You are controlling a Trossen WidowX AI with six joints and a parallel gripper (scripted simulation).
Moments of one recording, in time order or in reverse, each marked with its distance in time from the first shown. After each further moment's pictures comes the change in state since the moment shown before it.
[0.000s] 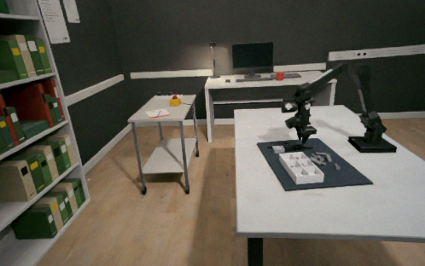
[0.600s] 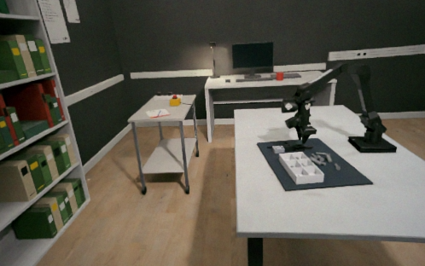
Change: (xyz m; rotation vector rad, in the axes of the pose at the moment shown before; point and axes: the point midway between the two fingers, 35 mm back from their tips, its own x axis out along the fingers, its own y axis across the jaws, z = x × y) arm 0.000 0.000 0.000 0.006 0.000 0.000
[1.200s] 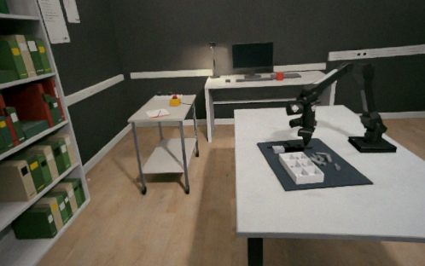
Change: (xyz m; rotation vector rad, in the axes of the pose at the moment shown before) arm -0.002 0.041 -0.009 0.565 0.001 0.008
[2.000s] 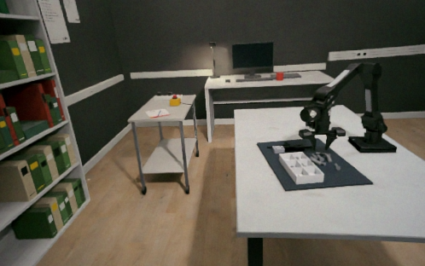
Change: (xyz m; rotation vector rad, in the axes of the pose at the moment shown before) arm 0.002 0.044 -0.065 1.046 -0.001 -0.006
